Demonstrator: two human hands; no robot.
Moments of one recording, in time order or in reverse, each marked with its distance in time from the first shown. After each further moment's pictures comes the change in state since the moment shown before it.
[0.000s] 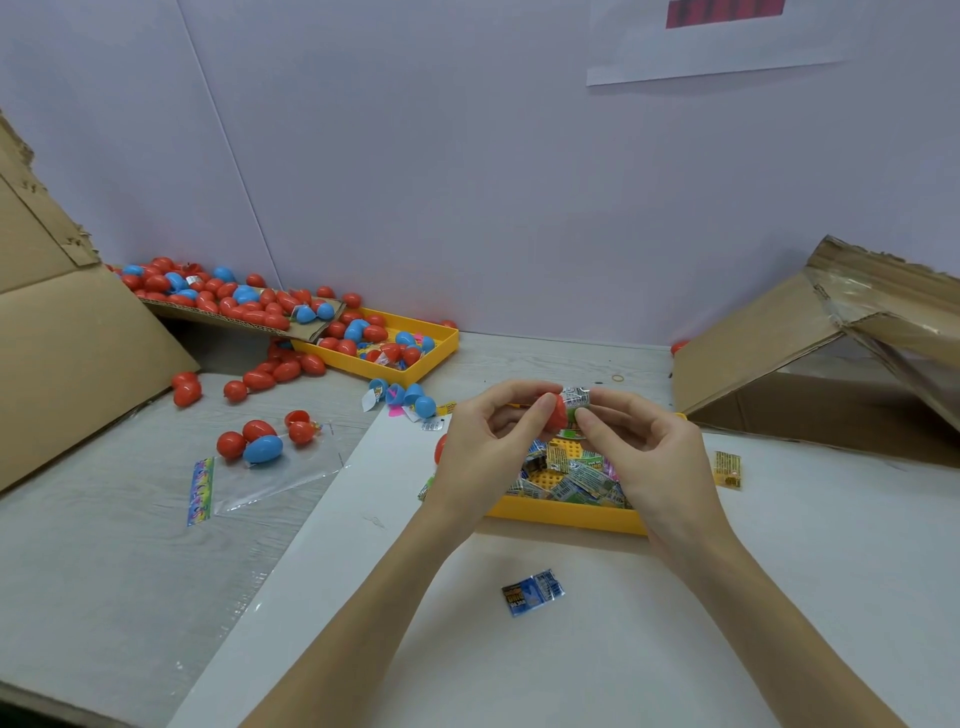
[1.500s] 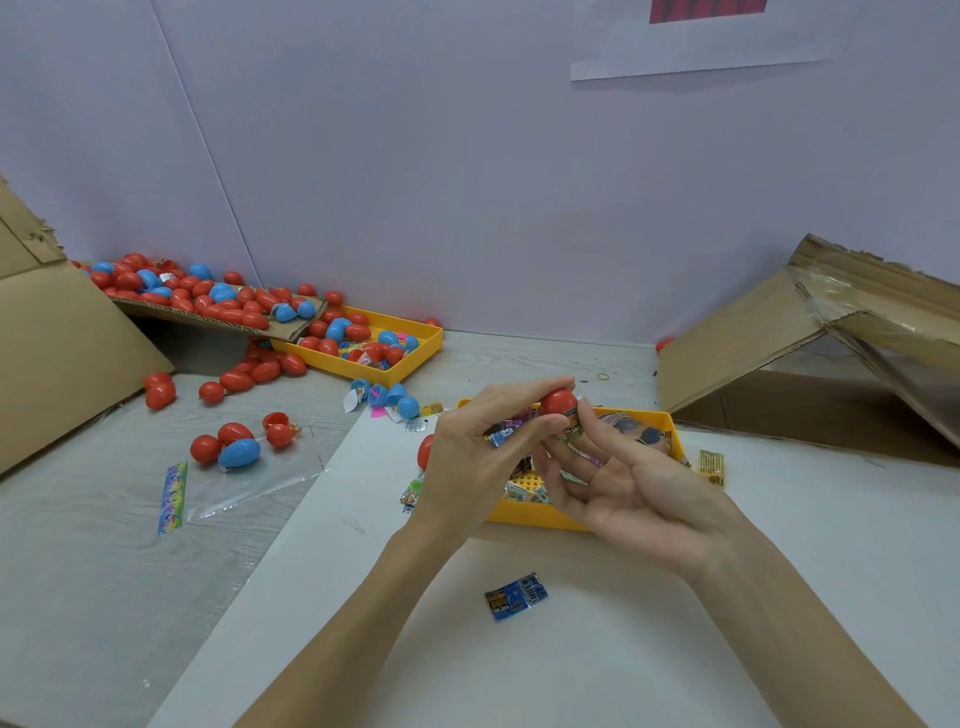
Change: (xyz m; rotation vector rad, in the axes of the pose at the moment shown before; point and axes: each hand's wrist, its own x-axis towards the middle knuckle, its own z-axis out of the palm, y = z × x) left_hand 0.001 -0.008 0.002 0.072 -0.069 0.345; right_hand -0.001 -0.021 -0.007 0.856 -0.349 0.777
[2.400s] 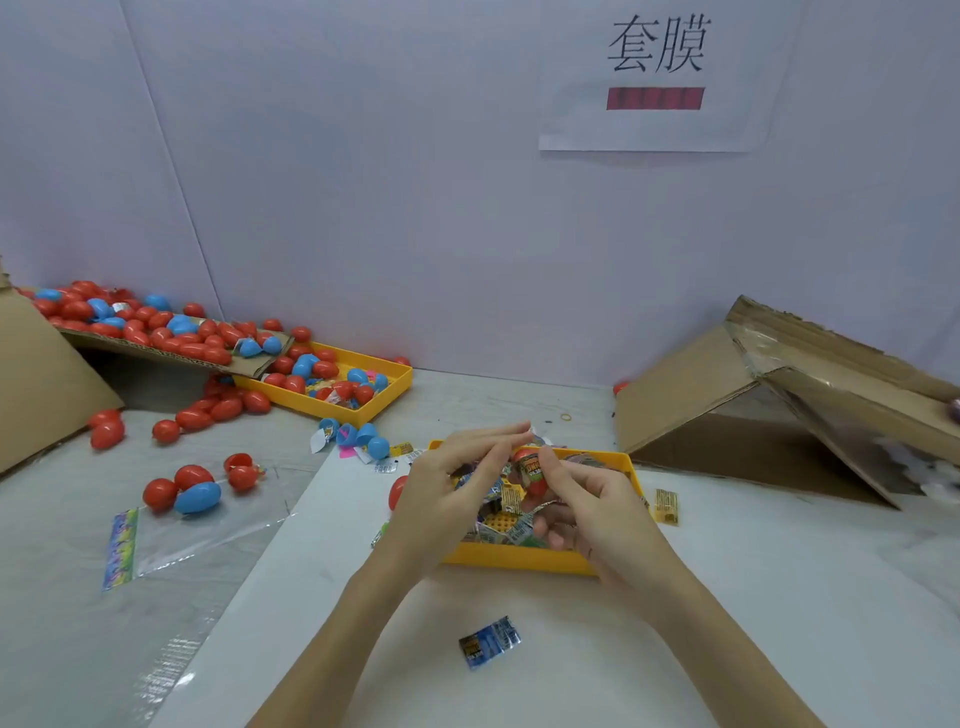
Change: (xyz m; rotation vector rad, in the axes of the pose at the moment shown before) left_hand 0.002 -0.007 -0.012 -0.015 -0.091 -0.156; right_hand 0.013 0.009 -0.011 -0.730 0.254 -0.373
